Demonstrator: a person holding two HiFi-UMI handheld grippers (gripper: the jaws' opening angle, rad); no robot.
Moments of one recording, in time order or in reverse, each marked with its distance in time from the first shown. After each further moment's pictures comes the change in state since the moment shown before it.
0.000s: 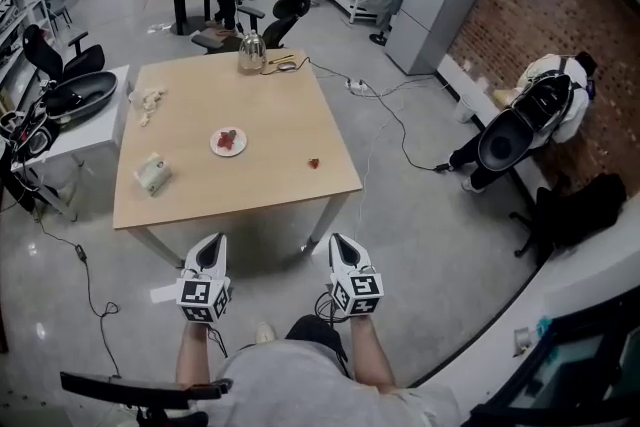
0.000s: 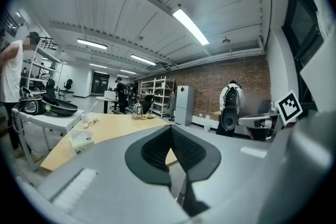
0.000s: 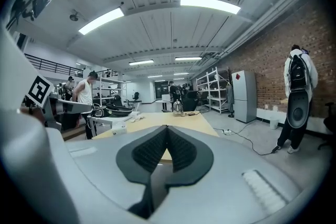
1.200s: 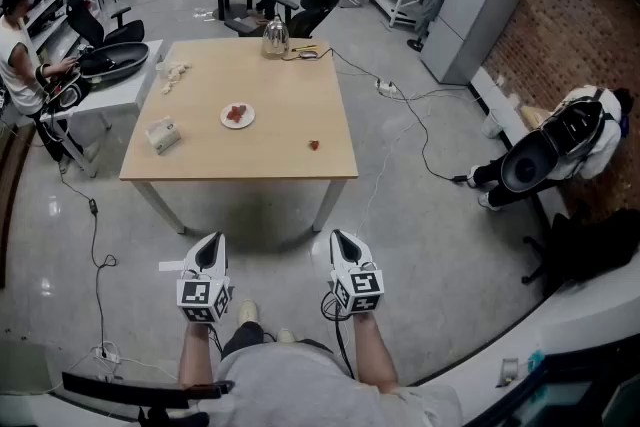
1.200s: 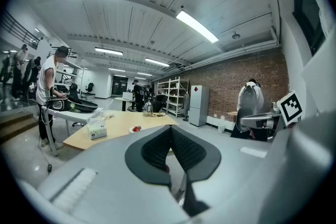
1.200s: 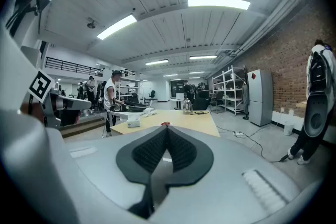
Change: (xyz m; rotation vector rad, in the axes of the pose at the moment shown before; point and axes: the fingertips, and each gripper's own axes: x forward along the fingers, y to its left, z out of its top) left arm -0.066 -0.139 -0.020 -0.026 0.000 0.218; right arm -0.096 -0.066 -0.006 -0.054 0.029 0.205
